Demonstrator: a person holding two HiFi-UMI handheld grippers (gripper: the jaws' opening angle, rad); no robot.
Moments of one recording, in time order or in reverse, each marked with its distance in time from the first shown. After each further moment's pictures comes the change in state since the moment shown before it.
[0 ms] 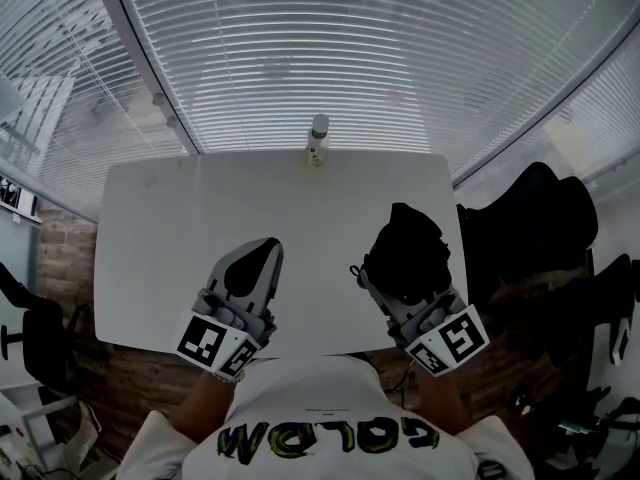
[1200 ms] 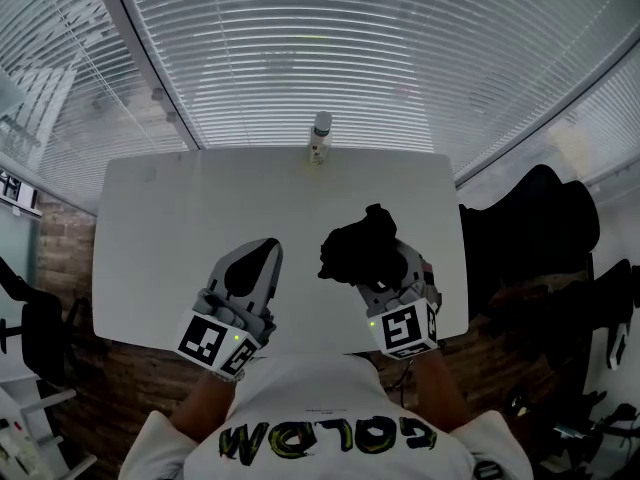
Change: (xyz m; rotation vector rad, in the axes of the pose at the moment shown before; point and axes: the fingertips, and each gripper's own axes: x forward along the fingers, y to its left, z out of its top) left arm 0.004 0.005 -0.006 -0.011 0.015 0.025; right arm 0.031 -0.021 -0.091 -0.526 0.437 -0.083
